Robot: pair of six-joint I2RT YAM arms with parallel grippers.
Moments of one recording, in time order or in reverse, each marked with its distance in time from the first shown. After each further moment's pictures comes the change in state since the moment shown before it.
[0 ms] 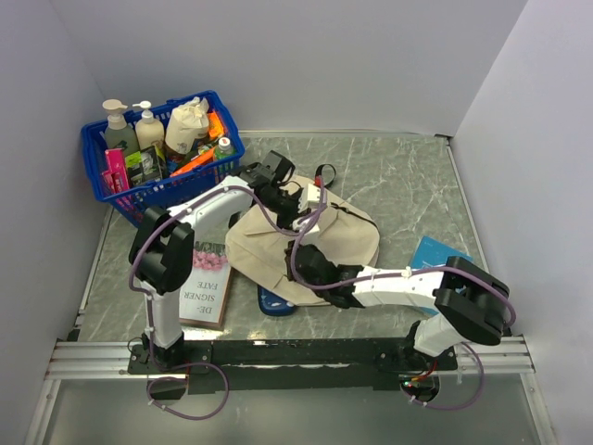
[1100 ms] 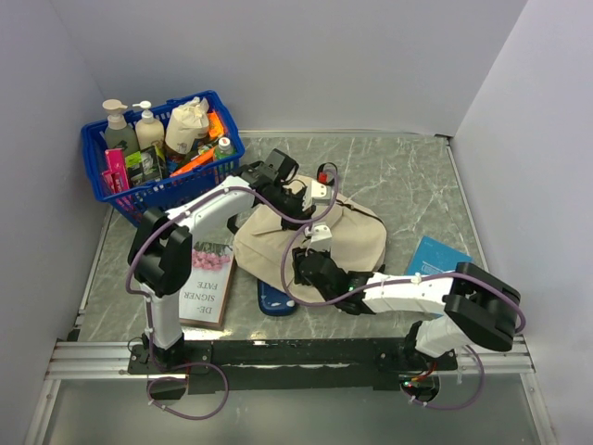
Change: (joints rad) left arm -0.029 -0.012 0.029 0.007 0.033 -0.084; right arm 0.002 -0.083 -0.118 -0.005 0.082 -0.024
